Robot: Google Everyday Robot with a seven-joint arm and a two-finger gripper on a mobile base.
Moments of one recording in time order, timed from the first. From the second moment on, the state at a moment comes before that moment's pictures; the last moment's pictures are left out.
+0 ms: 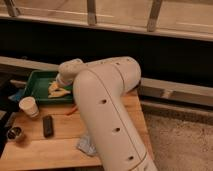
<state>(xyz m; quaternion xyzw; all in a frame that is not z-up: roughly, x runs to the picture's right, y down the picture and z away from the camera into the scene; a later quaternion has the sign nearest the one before) -0.268 -0.032 0.929 -0.27 -0.14 0.50 0.81</state>
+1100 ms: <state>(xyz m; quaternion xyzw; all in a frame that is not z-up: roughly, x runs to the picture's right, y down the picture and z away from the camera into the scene) -0.293 0.008 0.966 -0.30 -0.16 0.49 0.80</state>
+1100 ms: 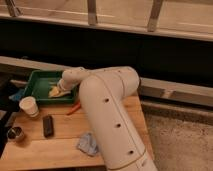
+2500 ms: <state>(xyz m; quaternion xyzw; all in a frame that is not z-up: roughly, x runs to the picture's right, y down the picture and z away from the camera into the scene) -0.314 -0.026 0.900 -0.27 -0.19 0.44 0.83</state>
